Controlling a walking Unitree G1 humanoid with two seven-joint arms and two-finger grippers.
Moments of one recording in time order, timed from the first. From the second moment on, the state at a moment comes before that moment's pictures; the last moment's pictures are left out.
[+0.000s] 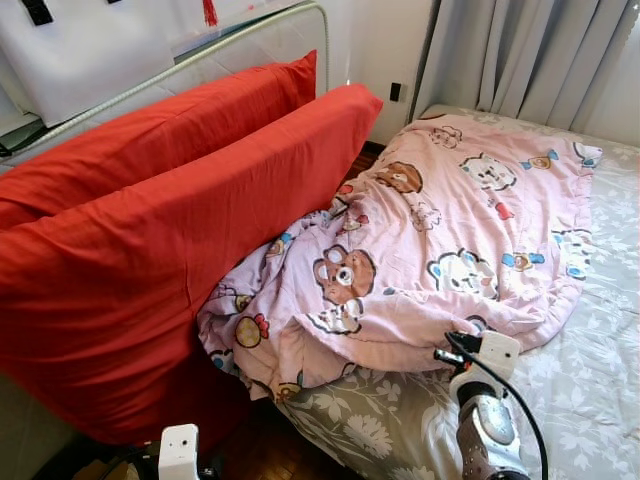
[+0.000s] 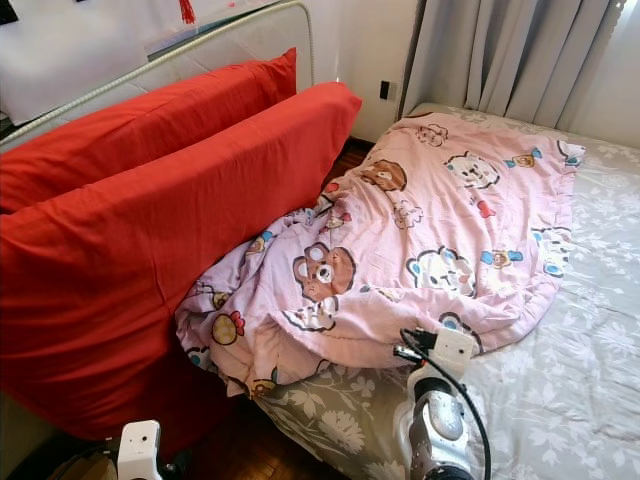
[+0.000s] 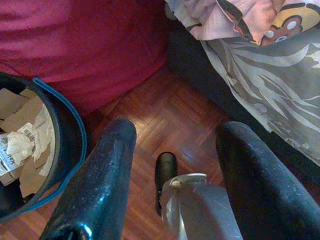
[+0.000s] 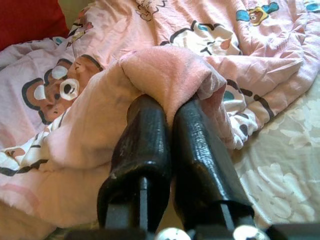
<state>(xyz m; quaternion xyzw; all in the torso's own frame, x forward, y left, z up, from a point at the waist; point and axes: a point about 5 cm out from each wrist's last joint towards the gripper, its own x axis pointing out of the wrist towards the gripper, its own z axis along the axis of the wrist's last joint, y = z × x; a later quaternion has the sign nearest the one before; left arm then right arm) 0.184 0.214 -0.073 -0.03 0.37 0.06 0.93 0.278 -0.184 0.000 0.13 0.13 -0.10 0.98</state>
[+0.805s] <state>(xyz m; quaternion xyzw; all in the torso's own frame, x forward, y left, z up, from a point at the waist) 0.181 0.215 -0.075 -0.03 0.37 0.07 0.92 0.278 -0.184 0.000 0.12 0.13 -0.10 0.98</state>
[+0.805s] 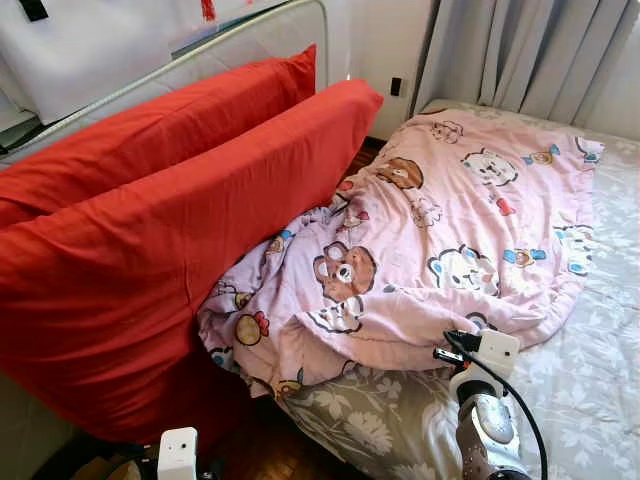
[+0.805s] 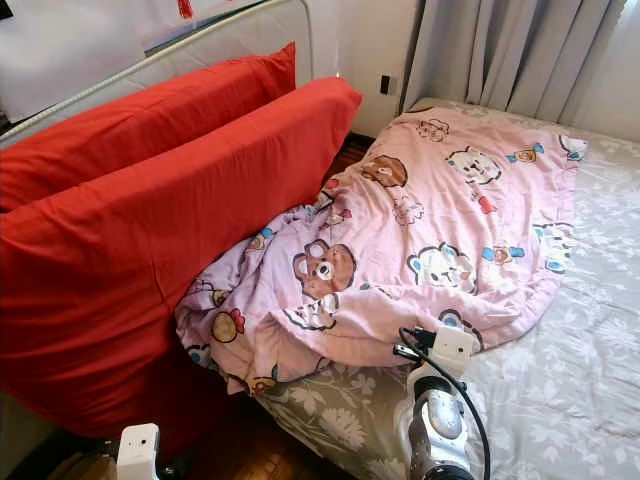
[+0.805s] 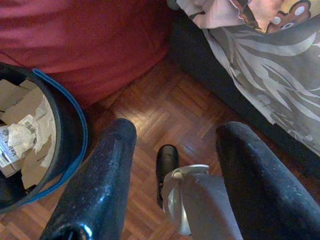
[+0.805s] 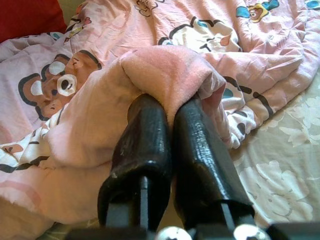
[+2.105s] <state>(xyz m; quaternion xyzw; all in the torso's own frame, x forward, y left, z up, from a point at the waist) 0.182 0.215 -0.074 -0.03 0.37 0.06 0.93 0.284 -0.202 0.012 0.10 0.10 -0.15 0.98</state>
